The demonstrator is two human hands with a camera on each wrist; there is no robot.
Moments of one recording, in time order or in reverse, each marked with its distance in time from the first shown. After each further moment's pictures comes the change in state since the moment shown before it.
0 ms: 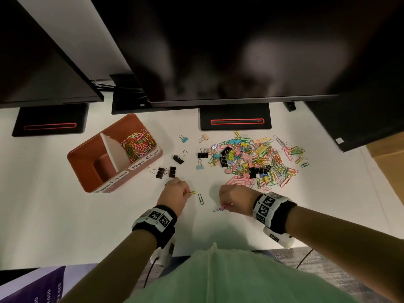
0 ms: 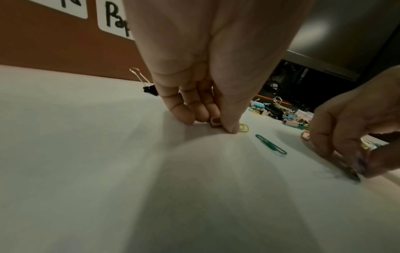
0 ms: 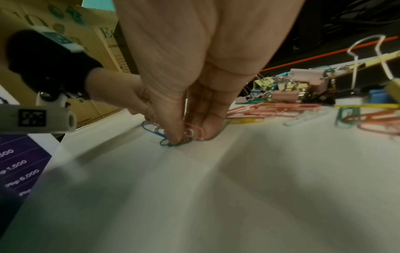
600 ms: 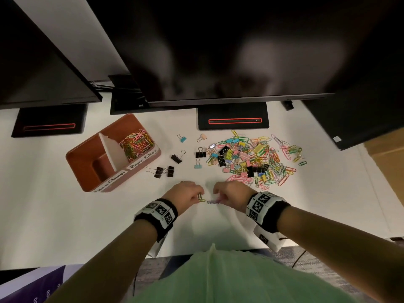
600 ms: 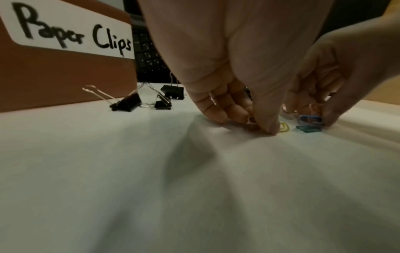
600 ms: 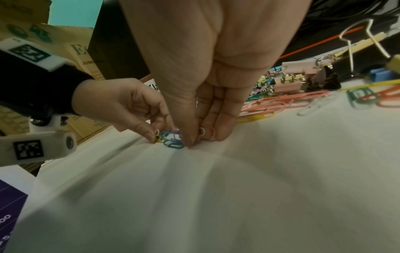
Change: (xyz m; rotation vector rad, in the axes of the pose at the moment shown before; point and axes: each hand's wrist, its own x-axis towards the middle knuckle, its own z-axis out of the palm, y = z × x) left_hand 0.008 0.012 -0.002 0.129 -0.303 0.301; right_hand 0.008 -0.004 0.001 0.156 0.112 0.181
